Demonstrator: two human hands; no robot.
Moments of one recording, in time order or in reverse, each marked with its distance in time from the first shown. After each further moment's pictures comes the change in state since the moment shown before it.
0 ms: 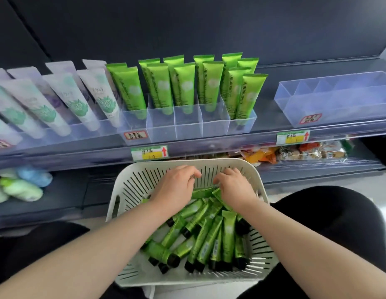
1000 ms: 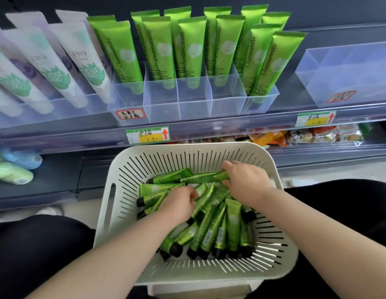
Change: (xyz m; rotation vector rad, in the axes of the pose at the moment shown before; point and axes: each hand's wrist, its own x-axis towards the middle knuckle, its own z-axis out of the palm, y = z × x) left_hand -0.026 -0.058 0.085 -0.066 -0.383 -0.351; right_hand 0.001 -0.002 -0.001 -0.112 -0.129 -0.034
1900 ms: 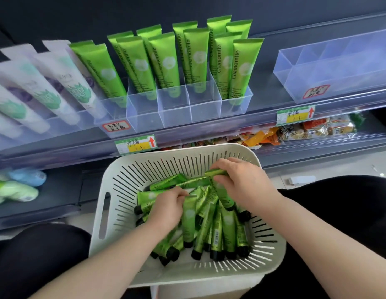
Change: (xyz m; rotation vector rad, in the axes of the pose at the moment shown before) left_hand -0.018 0.015 -0.007 -0.096 0.194 -0.046; right_hand -0.042 0.007 -0.026 0.324 0.300 -0.116
